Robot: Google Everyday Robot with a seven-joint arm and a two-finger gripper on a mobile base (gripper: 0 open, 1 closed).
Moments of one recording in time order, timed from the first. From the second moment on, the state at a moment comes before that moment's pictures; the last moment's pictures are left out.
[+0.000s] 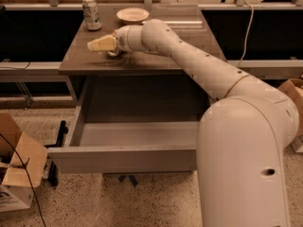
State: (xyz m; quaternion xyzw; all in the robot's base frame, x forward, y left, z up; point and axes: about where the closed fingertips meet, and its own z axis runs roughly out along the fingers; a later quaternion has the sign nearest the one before) arm 0.860 0.135 0.863 -0.31 0.74 0.27 0.54
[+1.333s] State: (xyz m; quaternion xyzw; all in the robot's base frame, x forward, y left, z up) arm 0.872 0.113 0.861 -0.29 0.75 0.23 0.55
